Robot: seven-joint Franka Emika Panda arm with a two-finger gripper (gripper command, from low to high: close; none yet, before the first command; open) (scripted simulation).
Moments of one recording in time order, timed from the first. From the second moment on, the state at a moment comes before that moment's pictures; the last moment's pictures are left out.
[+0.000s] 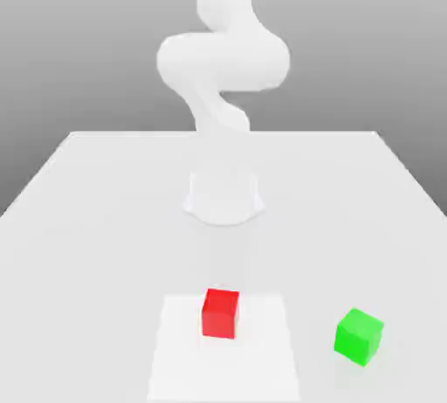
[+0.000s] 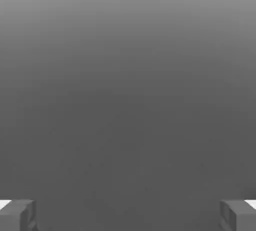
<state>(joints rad) -0.02 -0.72 0.02 -2.35 -0.01 2.35 0.82</state>
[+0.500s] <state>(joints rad) -0.08 -0.16 0.06 -2.73 -0.06 2.71 0.95</state>
